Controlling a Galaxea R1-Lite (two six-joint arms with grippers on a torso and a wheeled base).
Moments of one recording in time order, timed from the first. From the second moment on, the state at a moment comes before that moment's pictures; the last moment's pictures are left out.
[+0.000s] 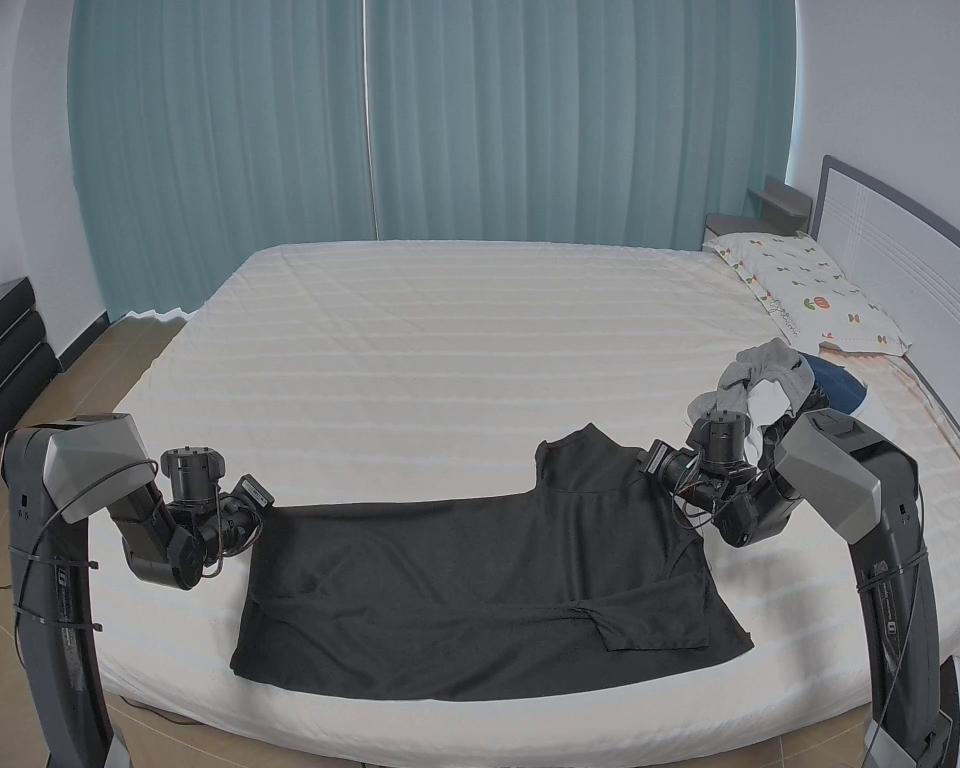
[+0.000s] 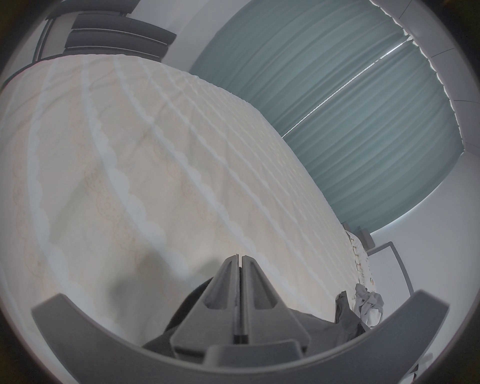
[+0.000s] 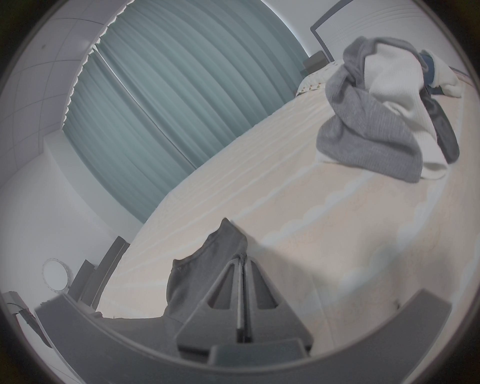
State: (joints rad) left arm 0.05 2.42 -0.88 -1.04 -0.11 -0.85; right arm 0.17 2.65 -1.42 -0.90 0.10 0.62
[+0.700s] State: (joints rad) left arm 0.09 2.37 -0.87 -1.05 -0.11 -0.85; right arm 0.13 2.57 -1.21 -1.12 0.16 0.61
